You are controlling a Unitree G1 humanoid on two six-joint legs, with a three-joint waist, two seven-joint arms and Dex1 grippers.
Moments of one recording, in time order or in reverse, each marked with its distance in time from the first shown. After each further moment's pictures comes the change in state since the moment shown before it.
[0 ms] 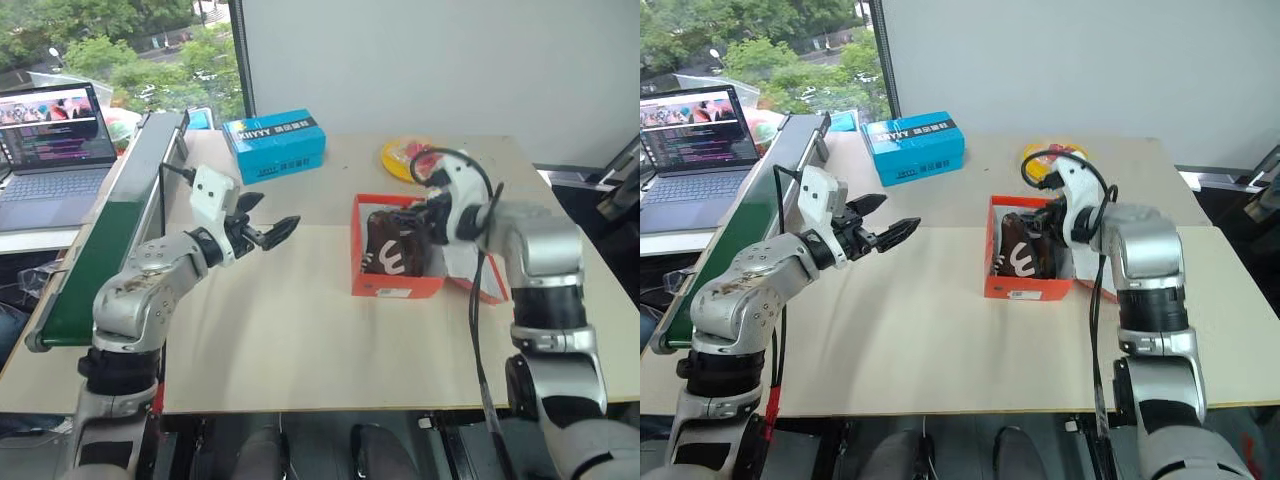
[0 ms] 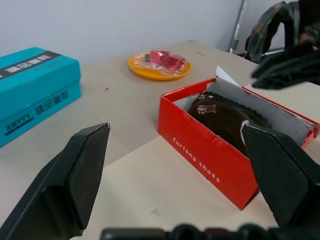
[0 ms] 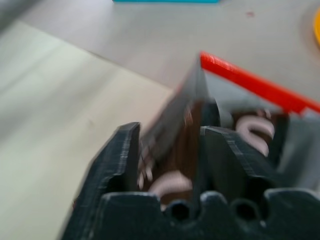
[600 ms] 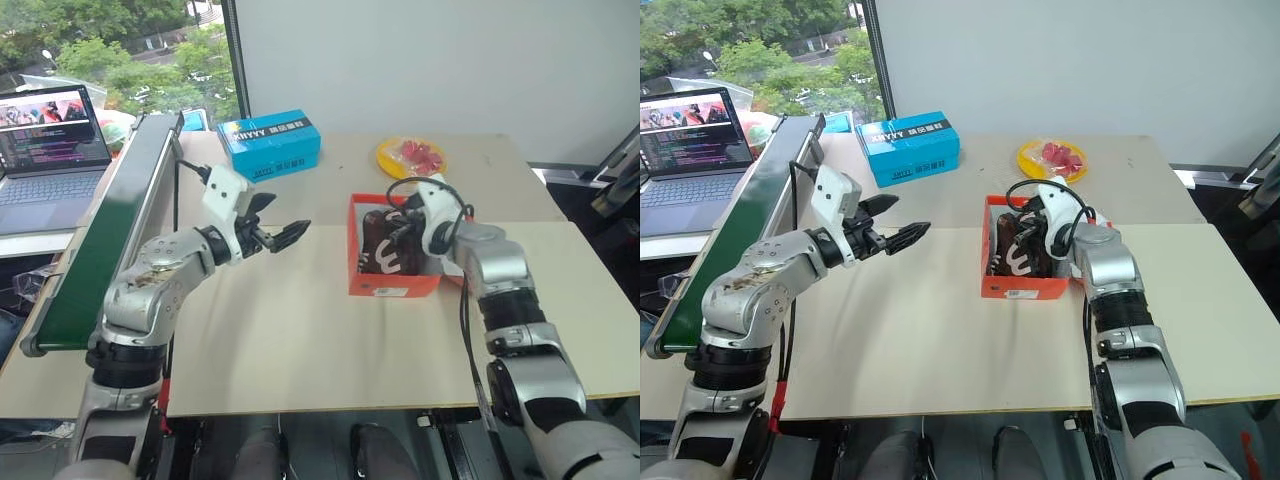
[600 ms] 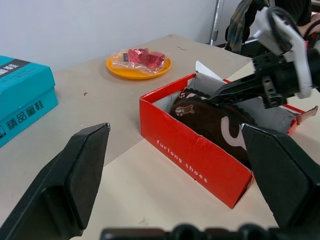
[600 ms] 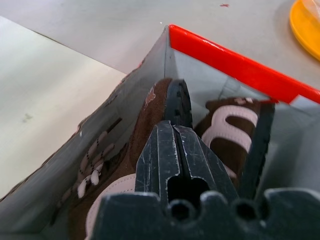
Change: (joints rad) left arm 0.000 0.014 -0.029 -0.025 0.032 0.000 -0.043; right arm -0.096 0.088 0.108 0.569 -0.078 -0.559 -0.087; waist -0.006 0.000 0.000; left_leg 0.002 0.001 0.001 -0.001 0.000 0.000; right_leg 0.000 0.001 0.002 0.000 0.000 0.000
